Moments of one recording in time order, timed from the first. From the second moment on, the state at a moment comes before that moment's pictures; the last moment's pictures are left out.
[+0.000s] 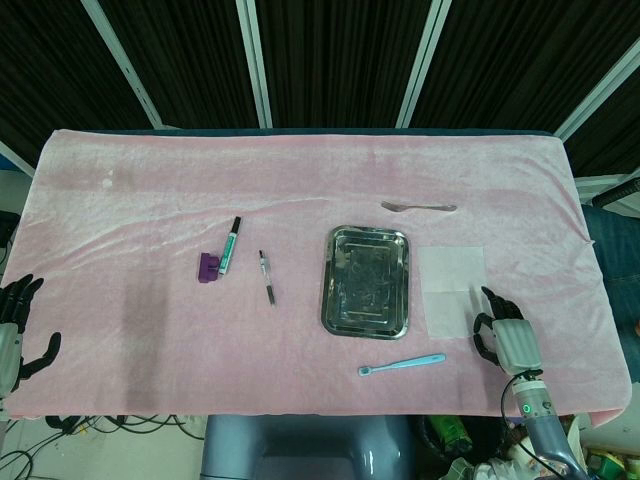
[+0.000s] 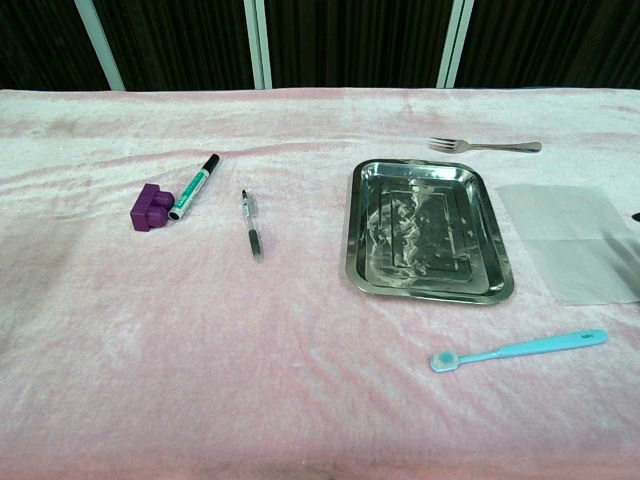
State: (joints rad) left arm -0.05 -1.15 -0.07 -1.69 1.42 1.50 0.04; right arm 0.24 -1.70 0.02 -0.82 -1.50 1.25 0.25
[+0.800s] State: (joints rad) left arm -0.05 -1.15 -0.06 -1.69 1.43 1.51 0.05; right arm 0.24 -1.69 0.02 -0.84 -1.51 1.26 0.27
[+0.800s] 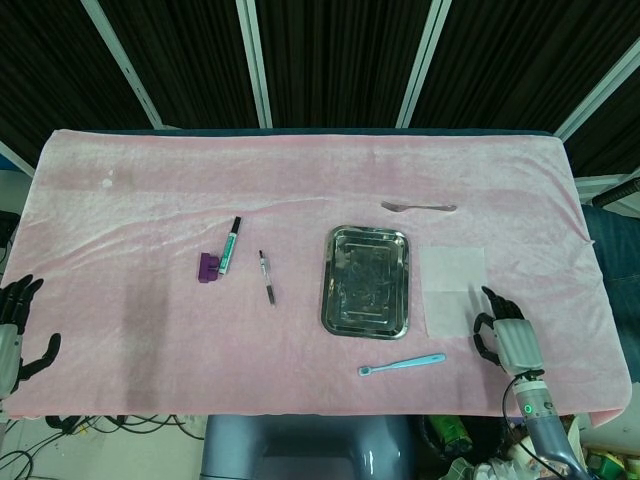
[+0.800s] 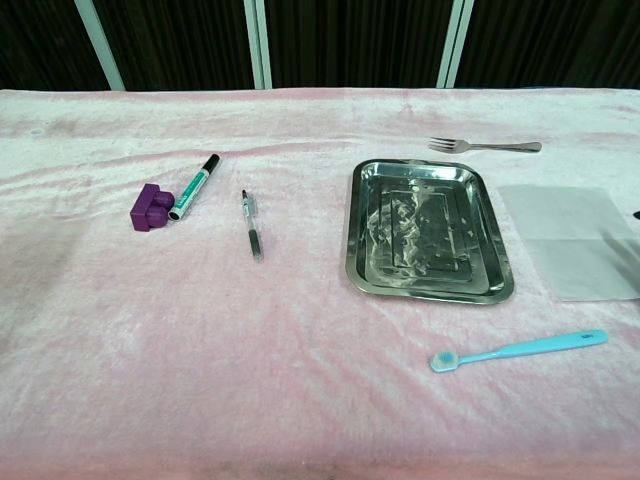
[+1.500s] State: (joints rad) left arm -0.05 -1.15 -0.06 -1.70 1.43 1.51 0.05; right arm 0.28 -1.58 0.09 -1.19 -1.44 1.20 0.24
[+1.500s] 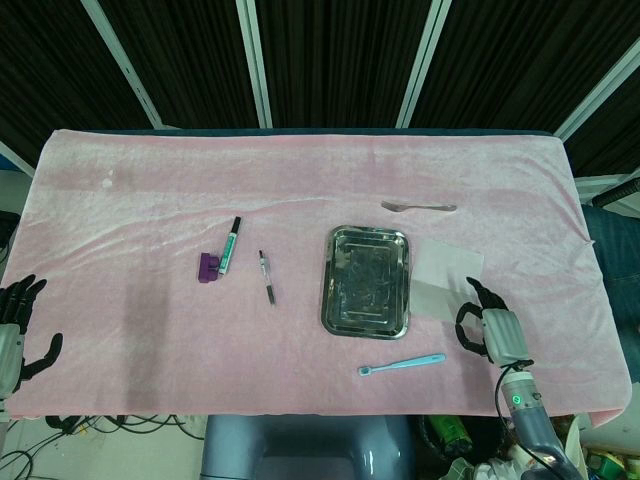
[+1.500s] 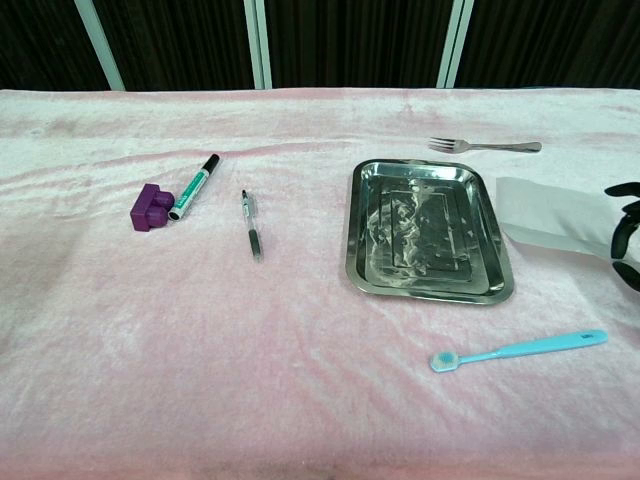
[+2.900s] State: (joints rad) left arm -0.05 -1.14 -0.07 -1.70 1.42 1.50 0.04; right arm 0.46 -1.64 0.12 -1.46 -1.40 1.10 -0.24
